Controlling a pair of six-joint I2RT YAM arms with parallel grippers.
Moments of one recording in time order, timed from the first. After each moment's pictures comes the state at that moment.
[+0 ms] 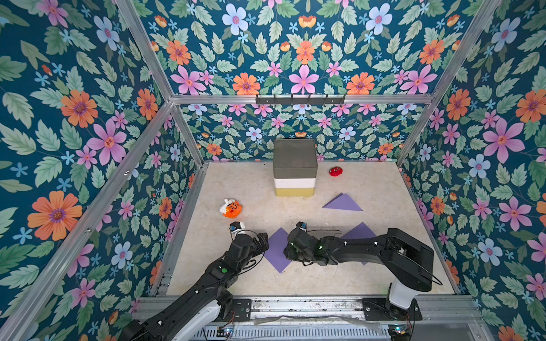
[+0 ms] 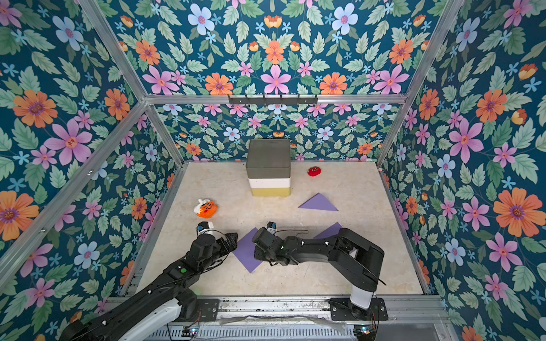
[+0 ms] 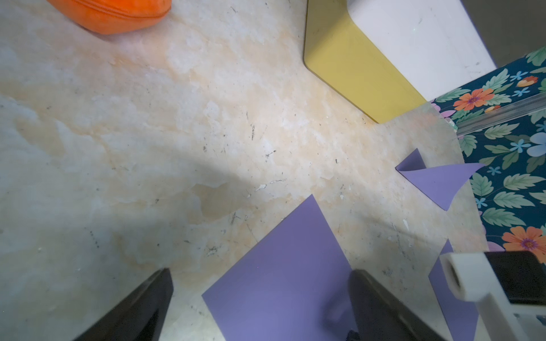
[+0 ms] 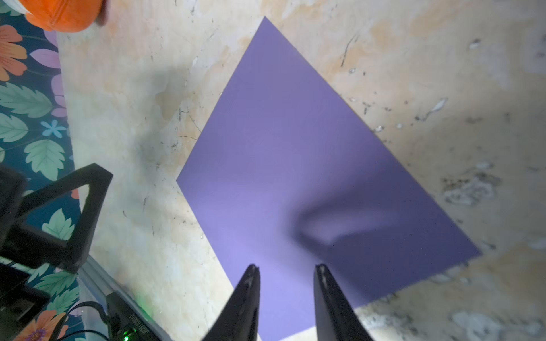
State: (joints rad) left arm -0.60 0.75 0.22 -0.09 -0.19 -0.84; right arm 1.13 1.78 0.93 -0.10 0.03 1.13
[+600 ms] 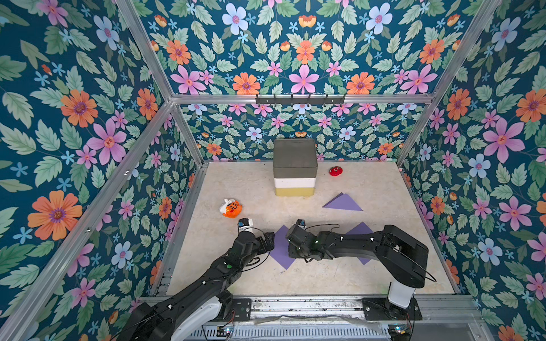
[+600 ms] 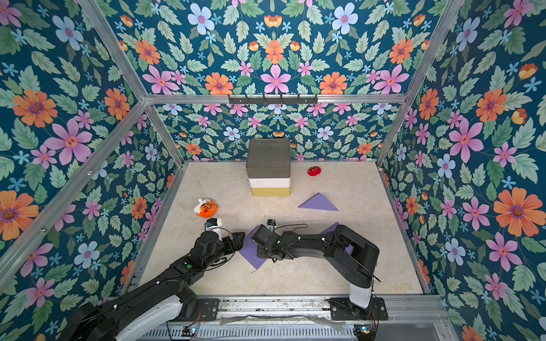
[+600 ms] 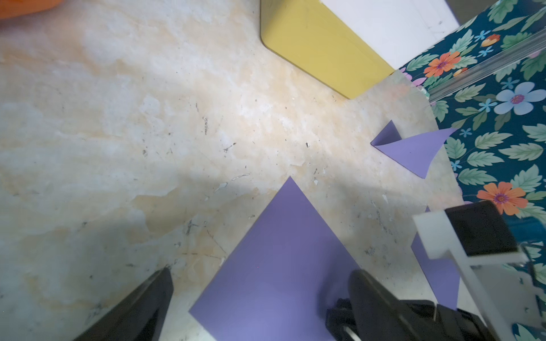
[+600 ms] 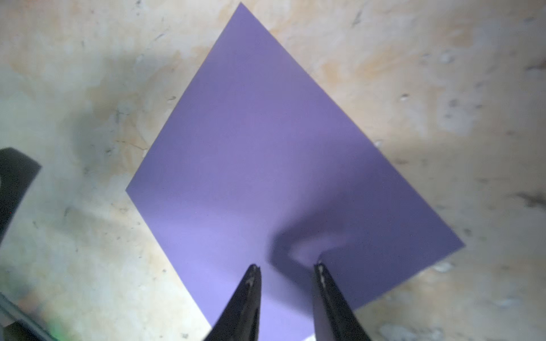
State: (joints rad) left arm -0.60 0.86 0.20 0.09 -0.10 -0.78; right arm 1.08 1.79 0.99 -0.31 0.10 0.98
